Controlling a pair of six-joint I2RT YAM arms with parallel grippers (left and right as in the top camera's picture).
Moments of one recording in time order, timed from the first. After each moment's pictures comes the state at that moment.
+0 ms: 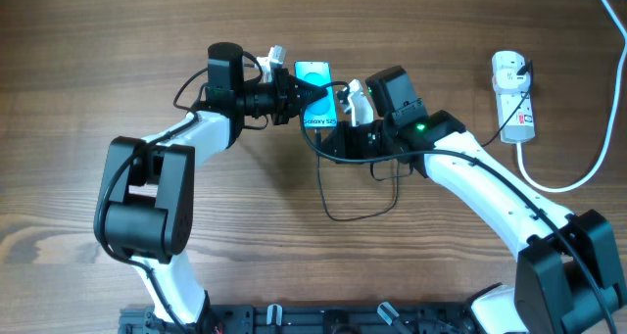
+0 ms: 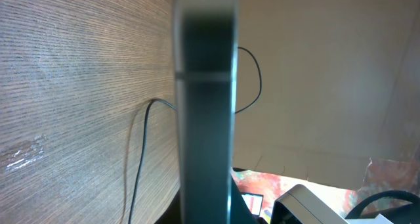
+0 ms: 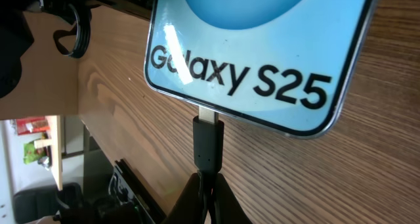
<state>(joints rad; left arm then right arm) -0.19 1.97 1.06 0.35 1.14 -1.10 0.48 1.62 1.08 -0.46 -0.65 0.49</state>
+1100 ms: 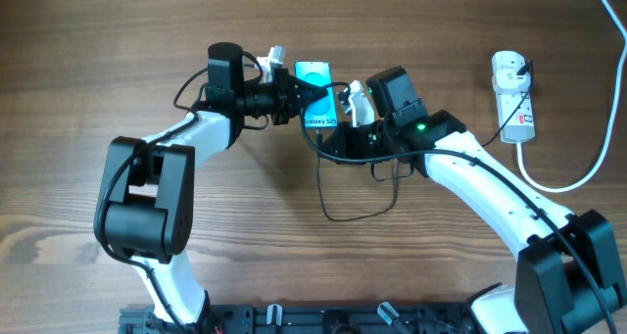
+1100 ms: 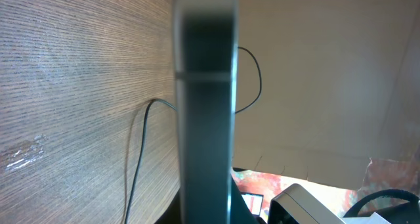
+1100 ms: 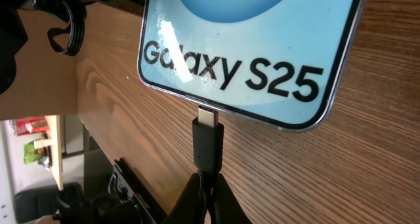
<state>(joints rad) -0.19 1.97 1.06 0.35 1.14 -1.10 0.48 1.62 1.08 -0.47 -0.65 0.49</state>
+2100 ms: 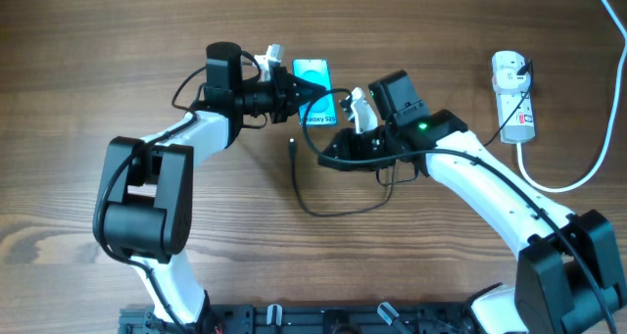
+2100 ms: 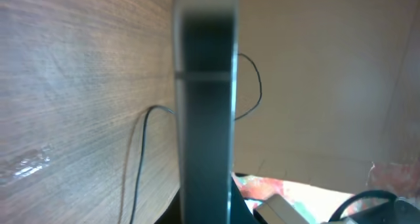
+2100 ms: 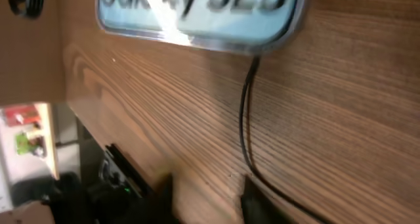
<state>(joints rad) -0.17 1.97 1.06 0.37 1.12 -1.09 0.48 1.62 1.08 -0.56 -0.65 0.43</state>
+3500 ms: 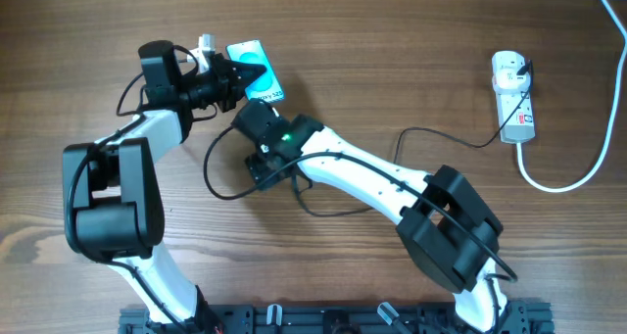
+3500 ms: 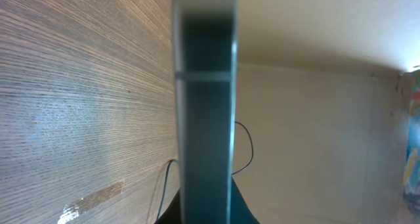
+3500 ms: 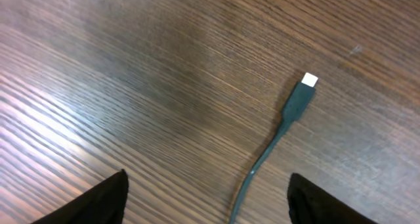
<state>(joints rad) 0.08 1.97 1.06 0.37 1.11 -1.09 0.91 2.08 1.60 -0.78 0.04 0.40</state>
